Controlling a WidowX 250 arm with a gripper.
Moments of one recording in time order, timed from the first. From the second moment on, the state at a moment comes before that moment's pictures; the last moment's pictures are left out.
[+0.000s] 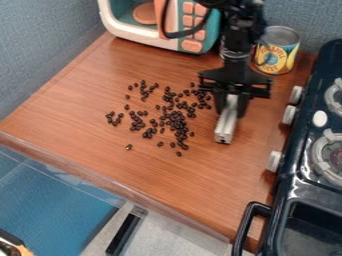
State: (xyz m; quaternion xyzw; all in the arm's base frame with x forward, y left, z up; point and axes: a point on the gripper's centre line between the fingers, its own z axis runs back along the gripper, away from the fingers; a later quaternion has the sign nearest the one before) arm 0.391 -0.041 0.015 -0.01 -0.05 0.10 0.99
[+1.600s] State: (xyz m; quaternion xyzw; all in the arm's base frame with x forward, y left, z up) arm 0.381 0.138 0.026 -0.03 -0.04 0.35 0.93
